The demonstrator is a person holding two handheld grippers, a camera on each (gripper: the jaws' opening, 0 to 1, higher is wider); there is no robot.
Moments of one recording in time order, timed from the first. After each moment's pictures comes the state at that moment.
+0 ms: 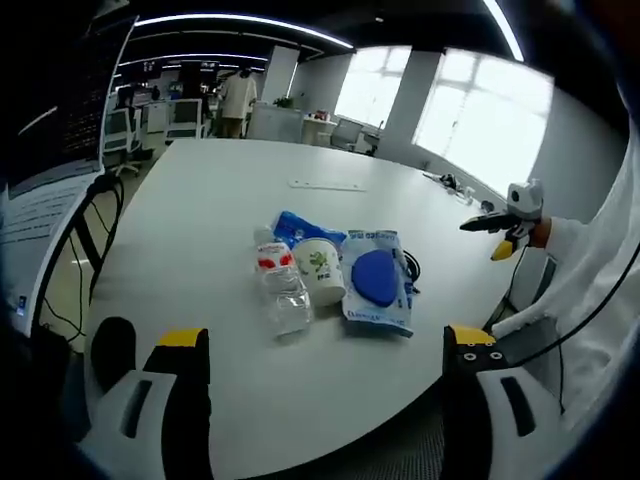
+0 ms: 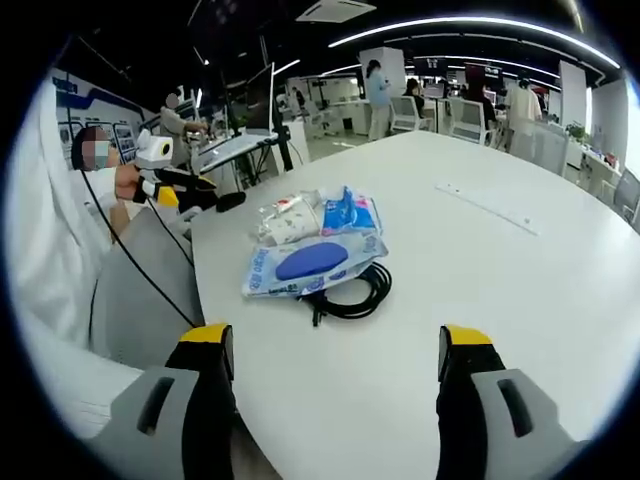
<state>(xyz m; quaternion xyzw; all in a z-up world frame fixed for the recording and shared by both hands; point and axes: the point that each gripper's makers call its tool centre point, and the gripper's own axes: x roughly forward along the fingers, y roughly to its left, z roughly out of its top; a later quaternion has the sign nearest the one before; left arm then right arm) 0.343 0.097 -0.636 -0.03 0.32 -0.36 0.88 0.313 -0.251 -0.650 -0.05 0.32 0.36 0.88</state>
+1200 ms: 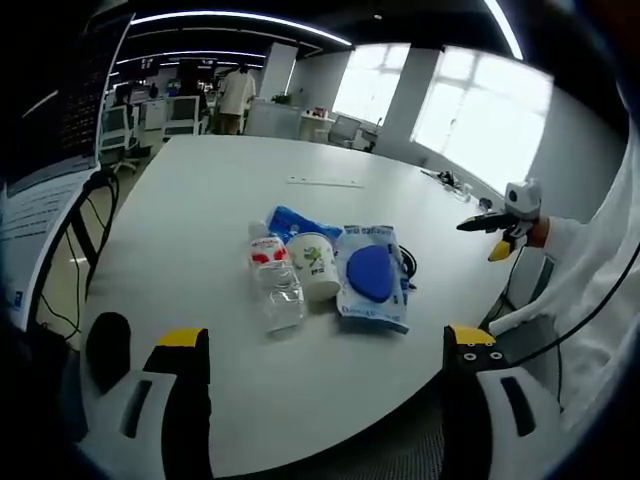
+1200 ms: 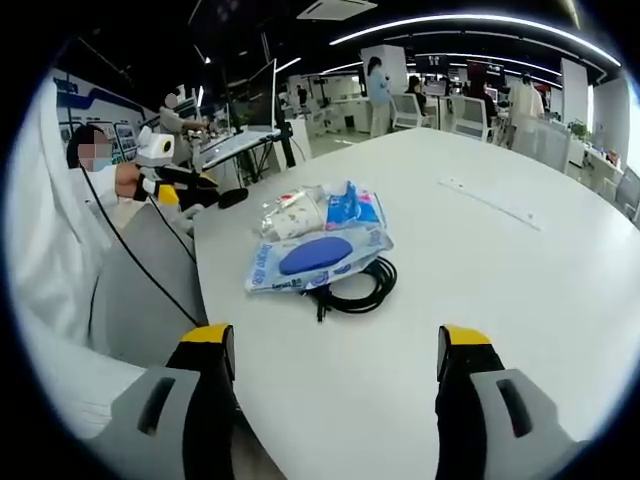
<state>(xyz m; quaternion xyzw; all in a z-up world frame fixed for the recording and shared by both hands) 0.334 0.093 -0.639 -0.03 0.32 -0.36 0.87 0.302 -0.241 -0.649 -0.05 0.33 0.36 0.87</state>
